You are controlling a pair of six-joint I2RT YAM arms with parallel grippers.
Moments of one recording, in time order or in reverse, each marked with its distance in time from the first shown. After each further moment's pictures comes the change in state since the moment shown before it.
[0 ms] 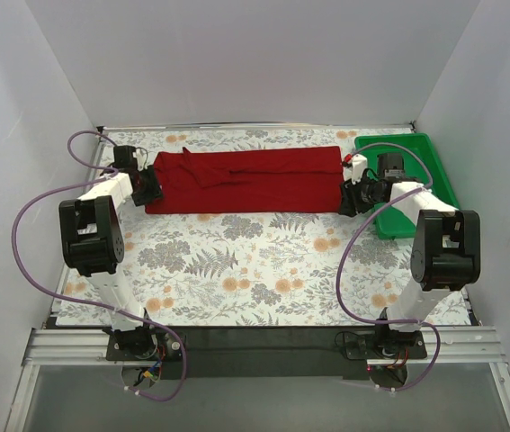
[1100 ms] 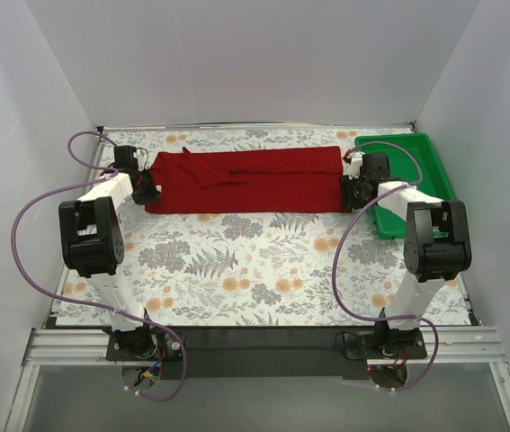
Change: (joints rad) left arm -0.006 -0.004 -0.002 -0.024 0.003 -0.012; right arm 0.079 0.070 0.003 0.154 0.390 0.336
